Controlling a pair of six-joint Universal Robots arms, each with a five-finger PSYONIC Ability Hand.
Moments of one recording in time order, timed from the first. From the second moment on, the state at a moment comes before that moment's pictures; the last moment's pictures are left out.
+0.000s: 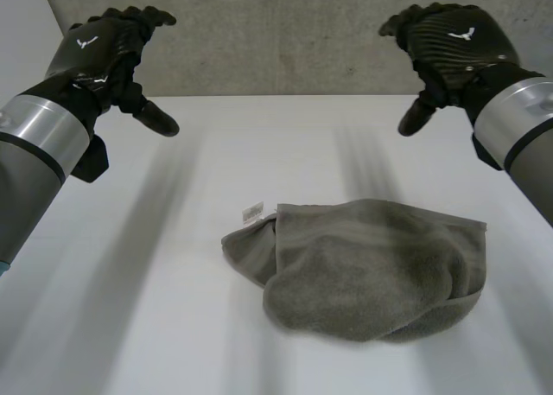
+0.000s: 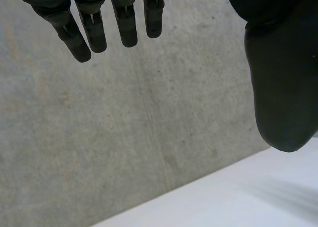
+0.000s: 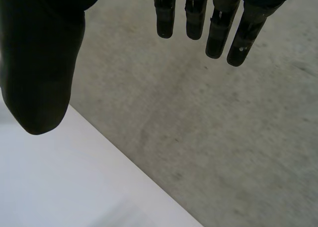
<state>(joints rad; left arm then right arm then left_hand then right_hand) 4.37 -1.65 -1.47 3.24 -1.43 3.07 1.95 -1.45 1.35 0.02 1.42 2.88 0.27 0.27 0.26 0.27 0.23 0.22 0.24 0.23 0.25 0.06</state>
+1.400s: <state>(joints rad) 4.17 -2.27 -1.31 3.08 -1.43 3.35 1.99 -1.15 1.63 0.03 1.23 2.45 1.21 1.21 1.23 1.24 1.19 1.31 1.30 1.33 1.33 1.16</state>
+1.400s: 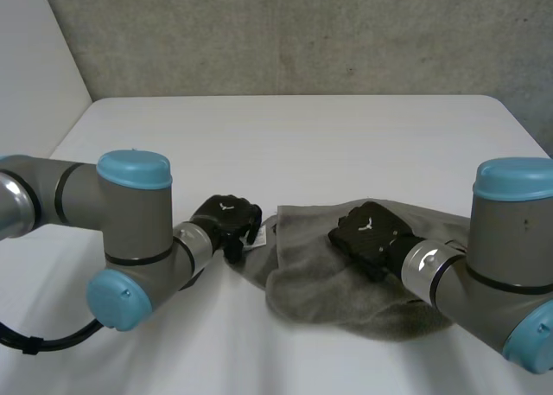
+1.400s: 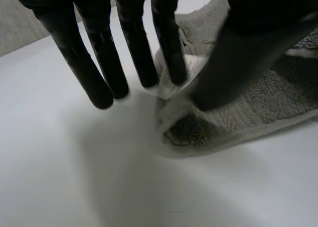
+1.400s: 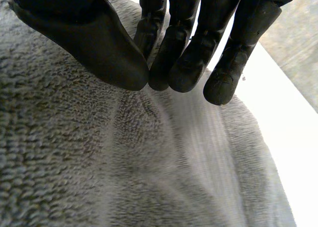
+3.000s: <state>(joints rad) 4.01 -2.42 -1.03 3.06 -1.23 3.28 1.74 -1.44 1.62 0.26 1.26 2.41 0.54 0.54 0.54 0.55 0.52 0.22 0.24 0.23 0.25 0.06</state>
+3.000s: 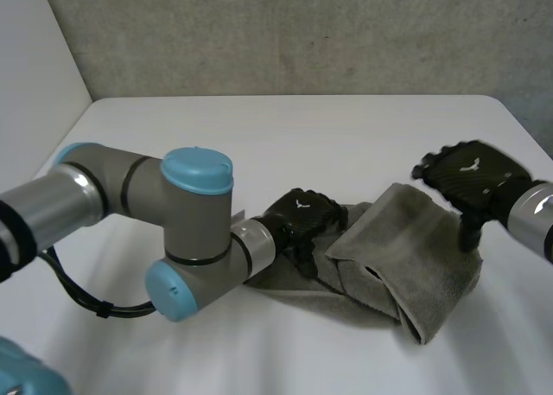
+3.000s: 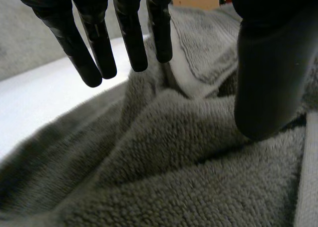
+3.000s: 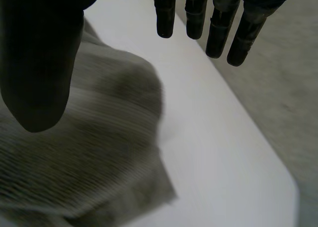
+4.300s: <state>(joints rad) 4.07 -1.65 -1.87 3.16 -1.46 3.28 1.97 -1.32 1.53 0.29 1.46 2.62 1.17 1.16 1.17 1.16 1.17 0.25 0.24 0.23 0.25 0.06</state>
